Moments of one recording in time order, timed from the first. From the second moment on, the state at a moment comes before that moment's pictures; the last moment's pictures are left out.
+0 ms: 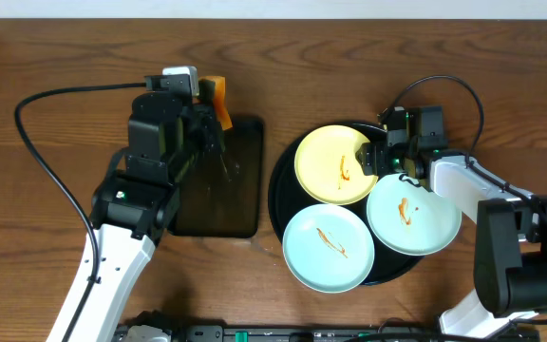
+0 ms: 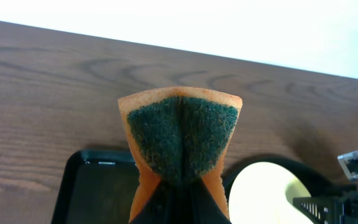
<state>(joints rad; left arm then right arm) -0.25 1.16 1.04 -0.41 0.02 -0.33 0.12 1.80 0.91 -0.15 -0.29 0.04</state>
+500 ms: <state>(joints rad) -0.25 1.16 1.04 -0.44 0.00 -0.33 0.13 1.81 0.92 -0.14 -0.31 0.07</state>
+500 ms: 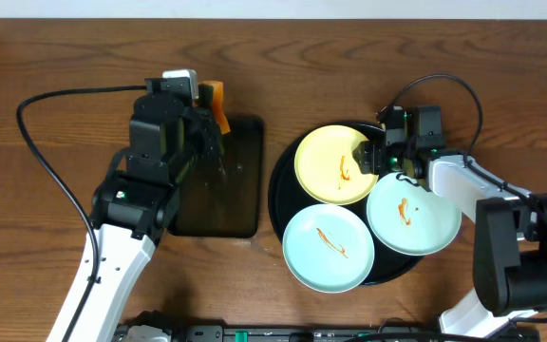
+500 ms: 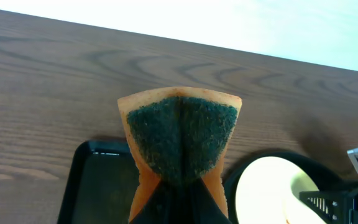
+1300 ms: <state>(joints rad) -0.25 1.16 1.04 -0.44 -0.01 -0.33 0.13 1.81 0.92 -0.16 -0.32 0.10</state>
